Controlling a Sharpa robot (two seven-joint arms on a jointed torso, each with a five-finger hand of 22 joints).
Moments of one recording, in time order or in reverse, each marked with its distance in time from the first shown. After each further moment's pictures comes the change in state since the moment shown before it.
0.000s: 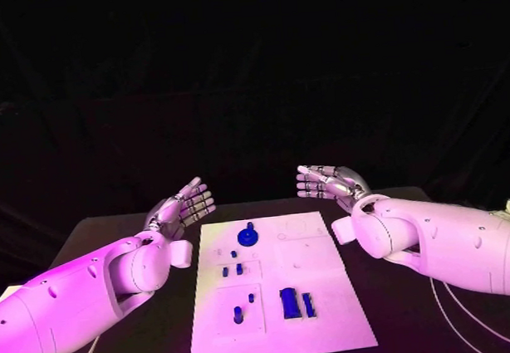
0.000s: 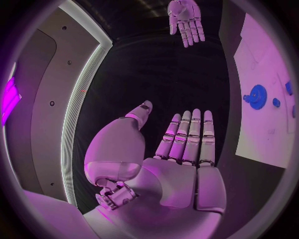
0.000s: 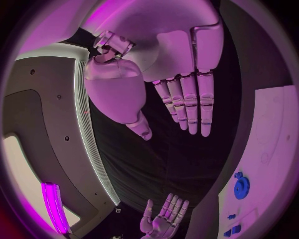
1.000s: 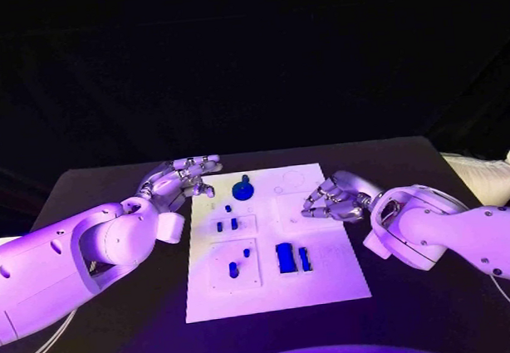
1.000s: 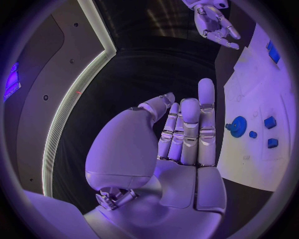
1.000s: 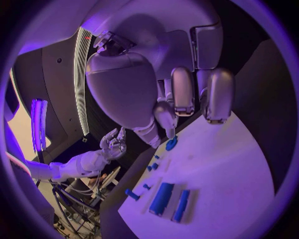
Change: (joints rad) left arm 0.036 -0.109 -0.005 0.219 -0.048 0.102 -0.073; left_hand 0.404 -0.087 0.177 -0.050 0.078 0.303 0.058 0.082 0.051 0.315 0.007 0.165 0.053 0.513 -0.053 0.897 0.443 0.032 0.638 -0.049 0.503 0.444; right arm -0.057 -0.270 -0.021 0.426 -0.825 -0.051 -0.510; right_hand 0.361 -0.001 -0.113 0.085 0.097 0.390 -0.022 0.054 0.209 0.554 -0.052 0.815 1.131 0.619 -0.085 1.318 1.104 -0.049 0.623 -0.080 1.095 0.985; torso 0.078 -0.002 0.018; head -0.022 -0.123
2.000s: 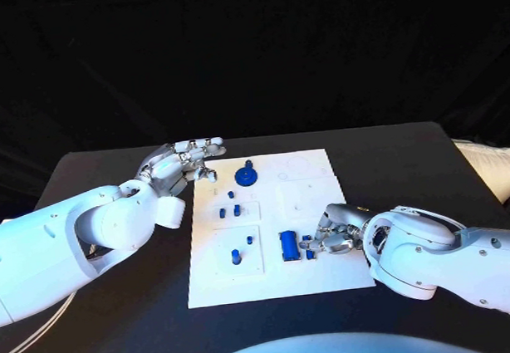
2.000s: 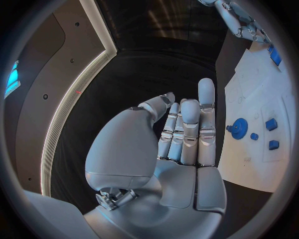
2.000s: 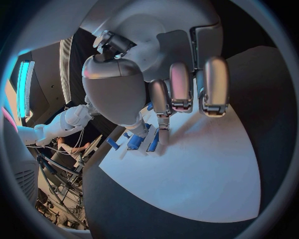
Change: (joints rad) left arm 0.032 -0.031 0.002 0.062 -0.002 0.002 -0.007; left_hand 0.016 -0.007 0.011 -0.005 0.005 0.004 -0.003 -0.004 0.000 0.004 0.004 -0.009 0.000 0.038 -0.005 0.029 0.051 0.000 0.021 -0.002 0.014 0.005; right arm -0.108 0.018 -0.002 0.139 -0.386 0.191 -0.434; right_hand -0.311 -0.044 0.046 0.133 0.027 0.171 -0.084 0.101 0.060 0.099 -0.059 0.505 0.070 0.000 -0.038 0.174 0.030 -0.040 0.062 -0.044 0.221 0.099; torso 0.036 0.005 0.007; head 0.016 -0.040
